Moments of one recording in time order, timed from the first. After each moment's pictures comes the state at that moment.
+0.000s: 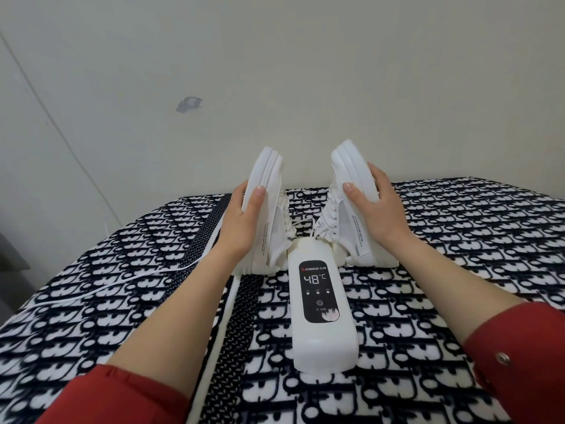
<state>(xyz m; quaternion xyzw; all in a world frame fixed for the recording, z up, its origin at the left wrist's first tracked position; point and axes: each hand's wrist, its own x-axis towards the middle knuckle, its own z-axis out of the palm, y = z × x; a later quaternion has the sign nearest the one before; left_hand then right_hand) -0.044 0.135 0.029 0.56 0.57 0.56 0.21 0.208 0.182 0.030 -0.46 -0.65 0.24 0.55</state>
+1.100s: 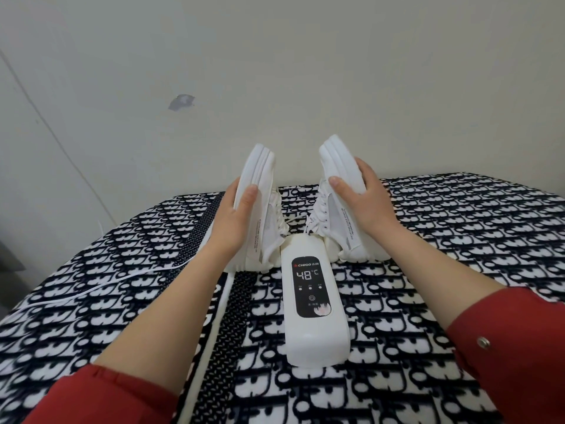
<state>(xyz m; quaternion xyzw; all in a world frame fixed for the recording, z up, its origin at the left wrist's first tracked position) -0.039 0.129 0.034 0.56 0.59 0.55 0.20 0.205 0.187 0.040 -0.49 -0.66 0.25 0.51</state>
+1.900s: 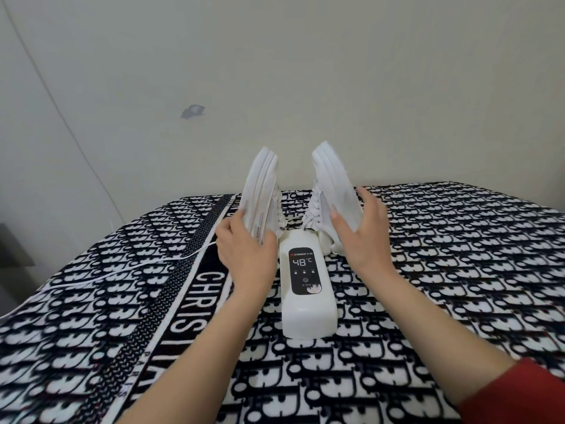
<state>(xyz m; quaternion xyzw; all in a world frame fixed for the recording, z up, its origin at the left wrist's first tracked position) 0.026 0.038 0.013 0.46 0.70 0.54 0.01 0.202 0.077 0.021 -0.51 -0.65 0.14 0.55</state>
